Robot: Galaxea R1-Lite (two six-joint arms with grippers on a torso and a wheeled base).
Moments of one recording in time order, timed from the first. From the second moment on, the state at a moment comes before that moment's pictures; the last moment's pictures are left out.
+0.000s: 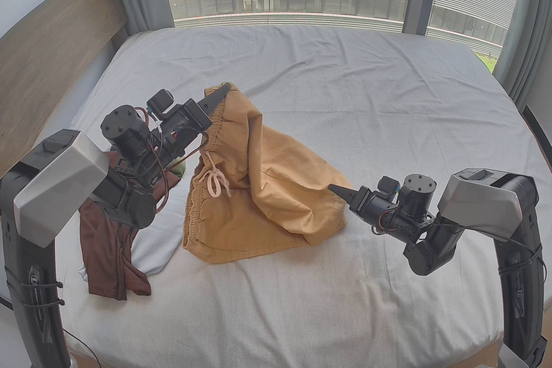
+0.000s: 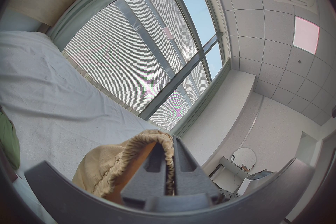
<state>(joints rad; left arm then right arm) -0.26 2.30 -1.21 -1.54 -0.48 -0.76 0.34 2.51 -0.97 -1.46 0.41 0.83</state>
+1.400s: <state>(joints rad) -0.27 2.30 -1.21 -1.54 -0.48 -0.75 0.39 2.61 -1.18 -1.30 0.40 0.78</state>
